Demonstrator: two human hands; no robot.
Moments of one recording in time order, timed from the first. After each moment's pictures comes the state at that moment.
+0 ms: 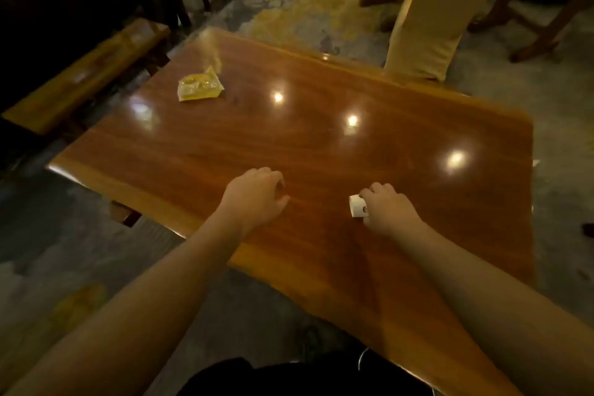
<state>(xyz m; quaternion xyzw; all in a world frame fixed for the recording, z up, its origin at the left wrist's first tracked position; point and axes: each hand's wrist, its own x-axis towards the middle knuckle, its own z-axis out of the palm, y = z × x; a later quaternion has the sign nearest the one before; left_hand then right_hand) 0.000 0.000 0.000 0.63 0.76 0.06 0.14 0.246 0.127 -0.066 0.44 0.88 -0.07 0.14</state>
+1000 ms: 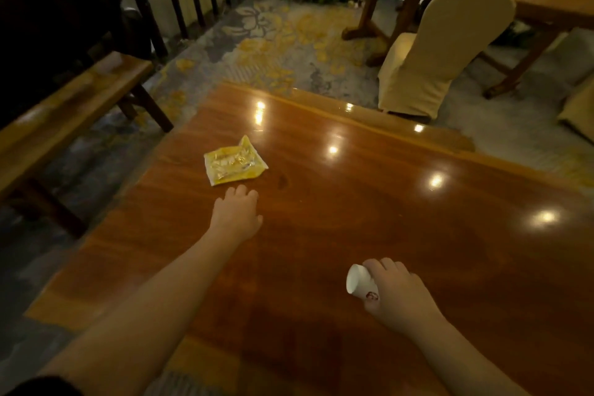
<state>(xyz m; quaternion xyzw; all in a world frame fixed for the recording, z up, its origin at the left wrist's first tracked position) -0.372 0.169 -0.087 0.61 0.79 -0.01 0.11 -0.034 0.140 -0.050 0.52 0.83 -0.14 0.15</state>
